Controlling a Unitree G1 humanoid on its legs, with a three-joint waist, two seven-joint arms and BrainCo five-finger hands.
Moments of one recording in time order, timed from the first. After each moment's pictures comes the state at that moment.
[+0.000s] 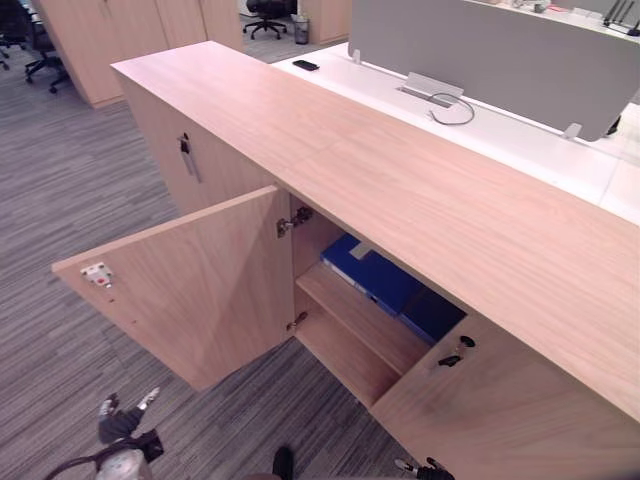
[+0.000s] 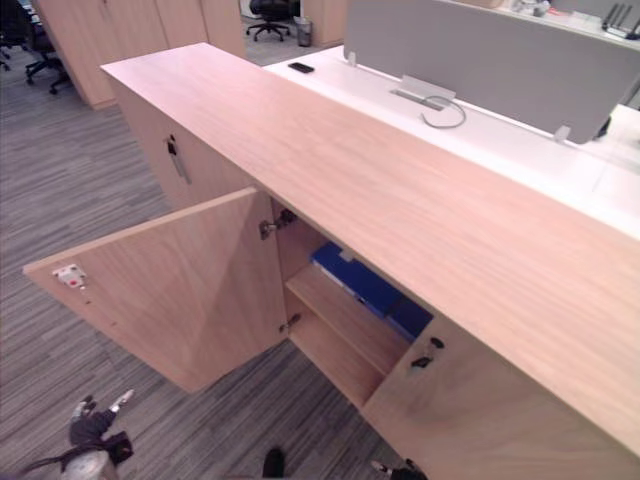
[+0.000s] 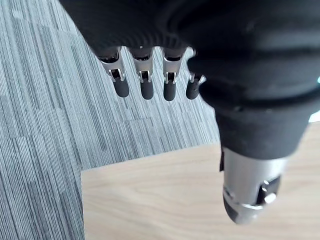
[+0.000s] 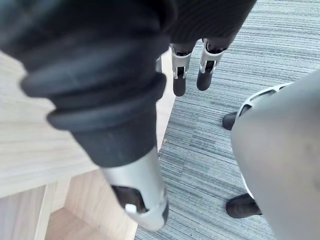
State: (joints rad) left arm 0.09 0.25 0.59 0.71 -0.07 -0.01 0.17; right arm 0.07 0.02 -0.48 1.10 -0.09 0.03 -0.02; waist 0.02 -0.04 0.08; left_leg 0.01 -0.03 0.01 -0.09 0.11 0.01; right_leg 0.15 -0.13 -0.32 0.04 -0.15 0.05
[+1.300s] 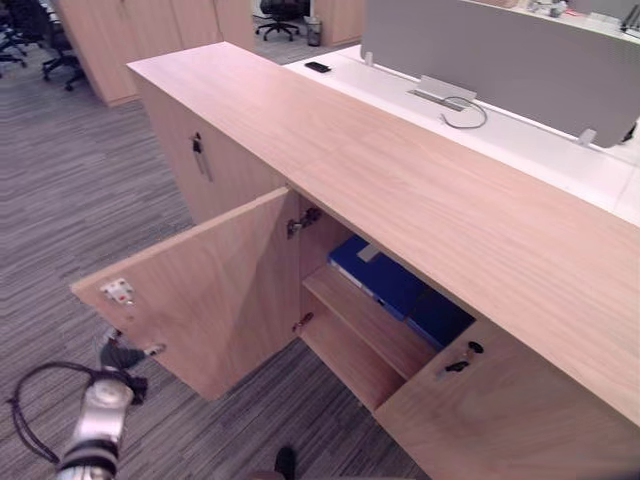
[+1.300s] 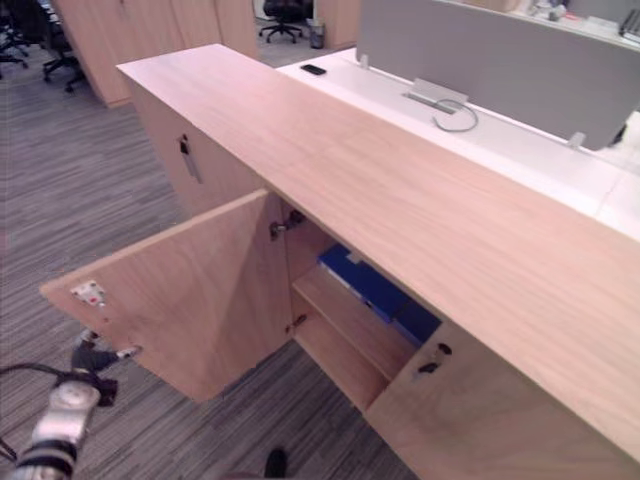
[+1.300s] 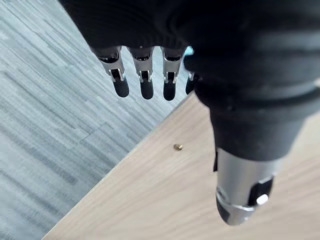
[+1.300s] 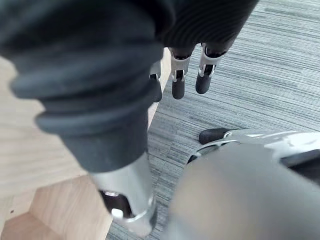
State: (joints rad) left arm 0.01 0.47 0.06 0.65 0.08 0.03 0.16; right arm 0.14 -0.04 -0.43 1.15 -0.06 0.02 0.01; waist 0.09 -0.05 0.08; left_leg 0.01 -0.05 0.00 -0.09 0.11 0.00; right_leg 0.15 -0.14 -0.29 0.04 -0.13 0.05
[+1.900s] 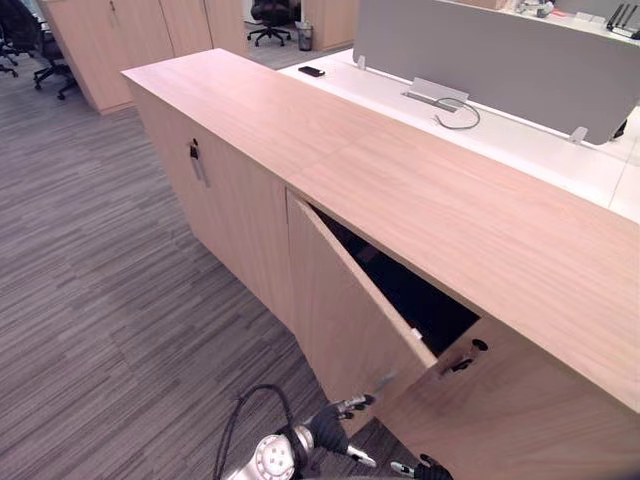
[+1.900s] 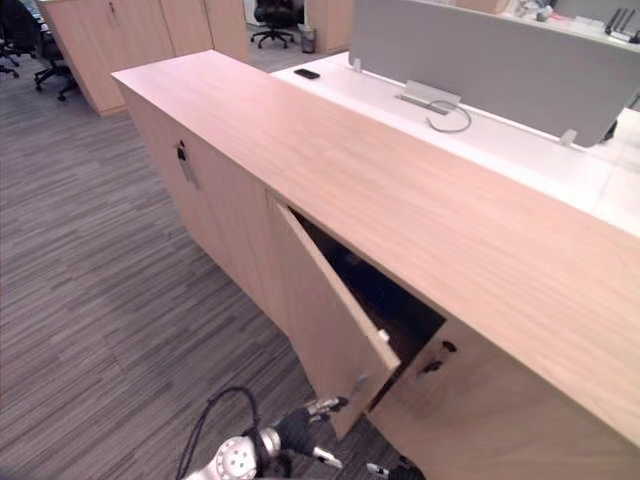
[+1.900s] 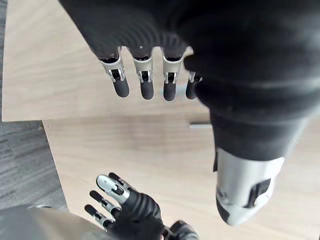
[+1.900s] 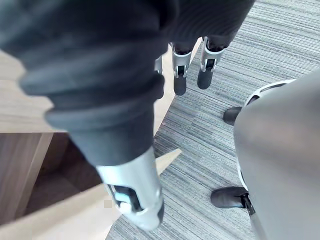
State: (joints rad) left arm 0.12 0.27 -0.77 0.26 0.07 -0.11 -0.20; right arm 0.05 -0.03 -0.29 1.15 -0.10 0.01 -0.02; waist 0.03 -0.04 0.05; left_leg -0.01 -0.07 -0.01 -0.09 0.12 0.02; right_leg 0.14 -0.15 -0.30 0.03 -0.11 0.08
